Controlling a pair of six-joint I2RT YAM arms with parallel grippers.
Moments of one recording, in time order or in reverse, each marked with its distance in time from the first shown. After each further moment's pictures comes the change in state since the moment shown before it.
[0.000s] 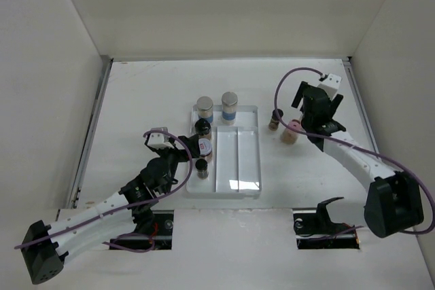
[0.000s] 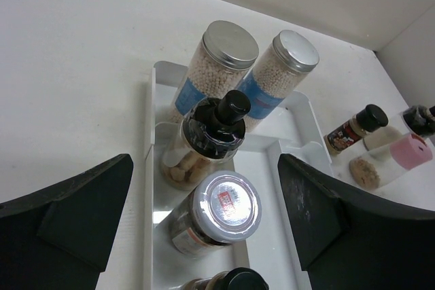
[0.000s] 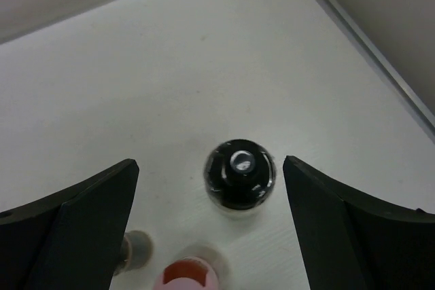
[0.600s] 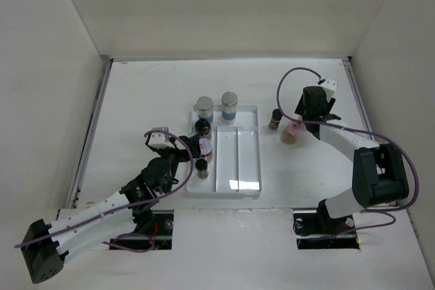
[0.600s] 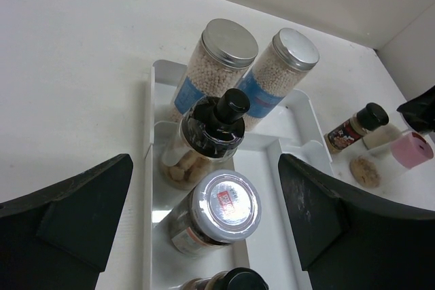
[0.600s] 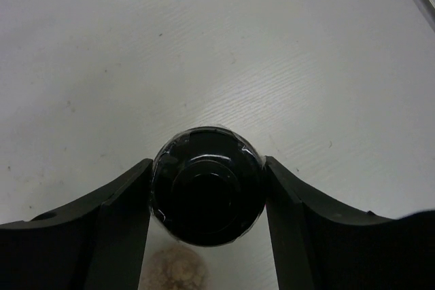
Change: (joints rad) left arm -0.005 0.010 0.000 0.005 0.000 0.000; right arm -0.149 0.243 0.028 -0.056 -0.141 0.059
